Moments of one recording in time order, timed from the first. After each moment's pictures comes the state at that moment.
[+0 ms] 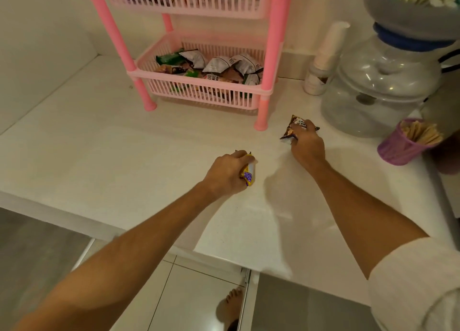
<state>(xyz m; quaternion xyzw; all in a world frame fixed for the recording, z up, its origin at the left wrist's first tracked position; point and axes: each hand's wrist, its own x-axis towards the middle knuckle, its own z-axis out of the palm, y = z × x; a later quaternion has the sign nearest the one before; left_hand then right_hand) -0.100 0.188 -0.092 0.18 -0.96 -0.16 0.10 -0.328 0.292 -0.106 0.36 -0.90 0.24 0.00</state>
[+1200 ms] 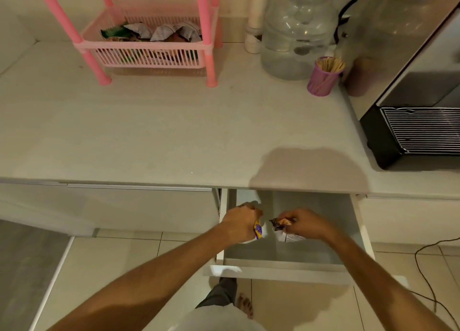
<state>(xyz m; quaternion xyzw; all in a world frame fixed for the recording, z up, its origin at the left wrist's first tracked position) 0.012 0.451 -0.138 0.07 -0.96 -0.18 -0.21 -0.109 0.615 -0.123 0.32 -0.83 0.15 -0.44</state>
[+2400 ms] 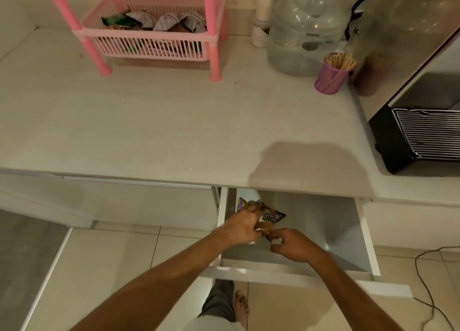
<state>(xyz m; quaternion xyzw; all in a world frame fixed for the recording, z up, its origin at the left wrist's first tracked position) 0.005 0.450 -0.202 0.07 -0.94 -0.30 -0.15 -0.074 0.615 -0.180 0.31 -0.83 0.11 -0.44</state>
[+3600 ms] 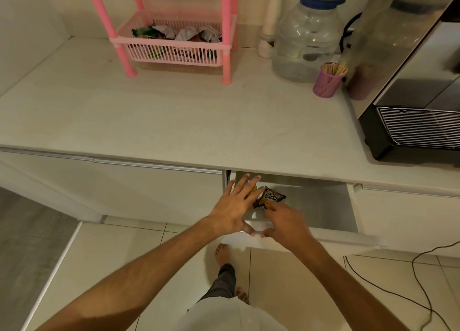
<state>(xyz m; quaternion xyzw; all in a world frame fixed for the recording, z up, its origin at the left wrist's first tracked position) 0.078 0.450 -0.132 0.02 -1.00 -0.08 -0.05 -0.005 0.611 -0.114 0.49 -0.87 -0.01 -0.11</state>
